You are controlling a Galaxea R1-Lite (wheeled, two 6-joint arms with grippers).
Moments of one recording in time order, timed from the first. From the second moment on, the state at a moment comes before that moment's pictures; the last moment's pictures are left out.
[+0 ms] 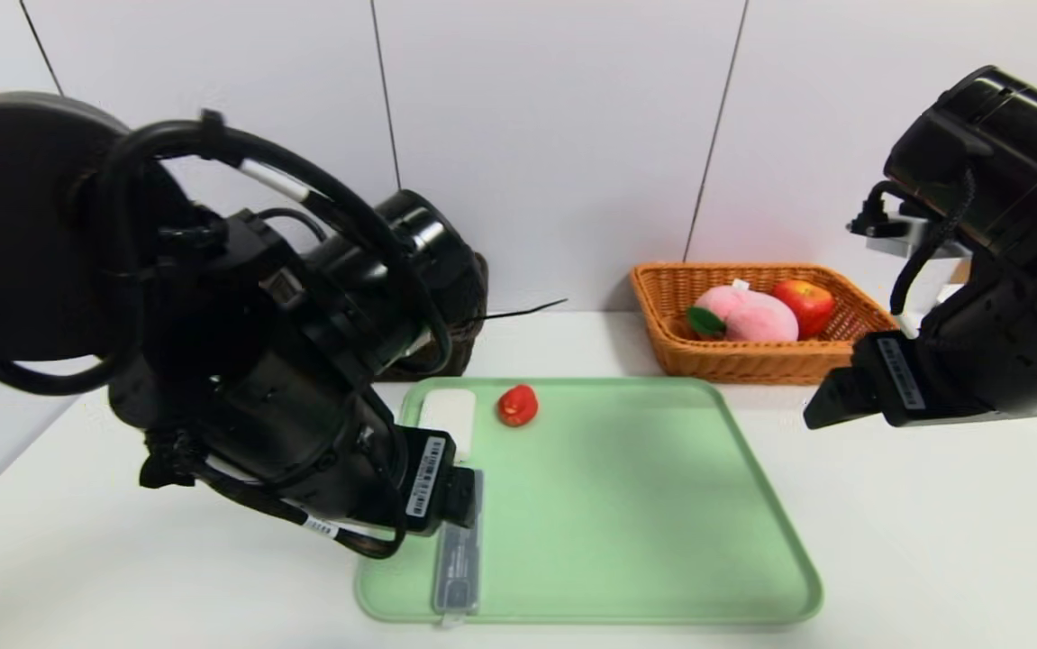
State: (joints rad) left arm -0.85 1.75 -1.58 1.01 0.17 -0.63; right arm 0.51 1.62 -1.64 1.16 -0.30 0.43
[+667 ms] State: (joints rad) left arm -0.86 1.96 -1.73 1.04 0.11 -0.70; right arm 0.39 1.60 -1.60 1.10 -0.29 0.40
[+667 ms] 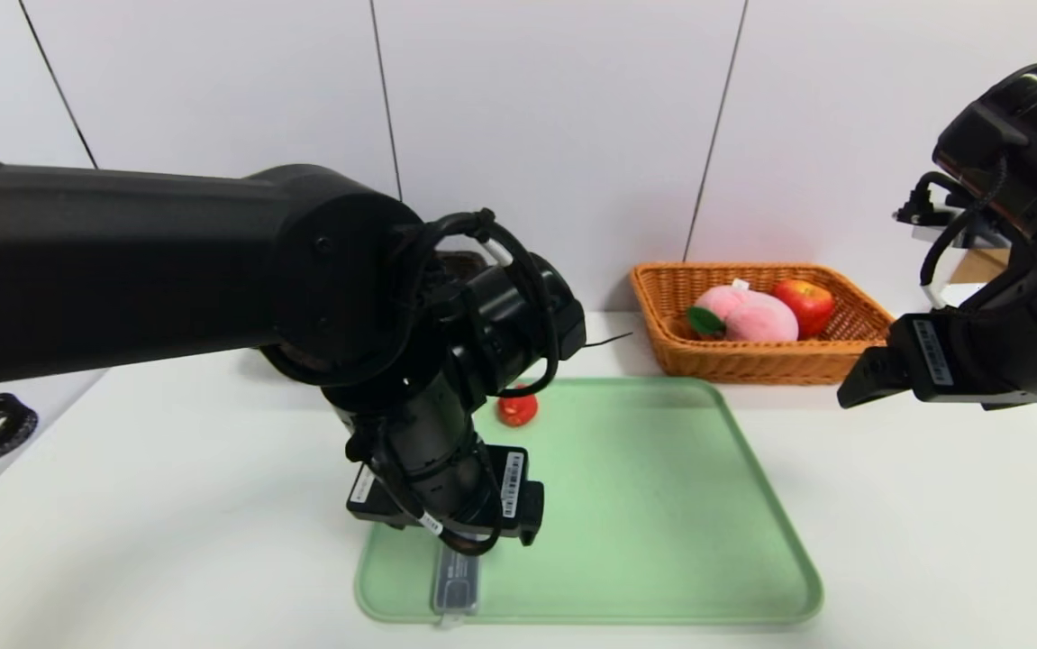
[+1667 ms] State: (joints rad) left arm -0.82 2.09 -1.76 1.04 0.12 -0.74; right arm 0.40 1.55 -1.48 1.02 -0.23 0.40
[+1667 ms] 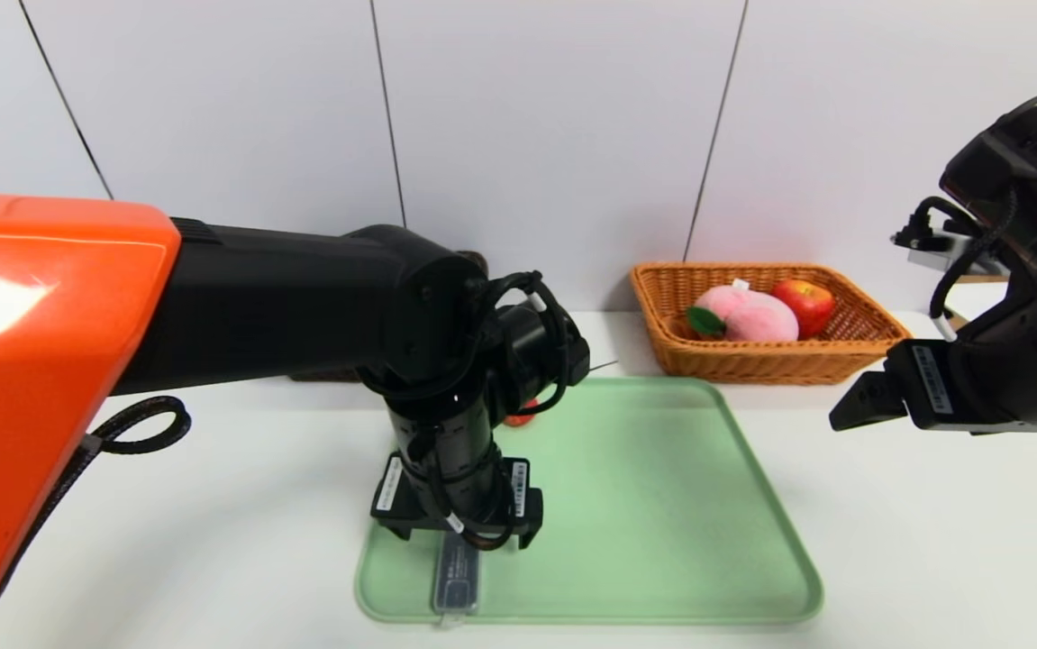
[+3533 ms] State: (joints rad) left arm -0.80 2.06 -1.87 0.93 -0.20 -0.63; right arm 0.41 1.56 -1.46 0.99 -0.17 0.40
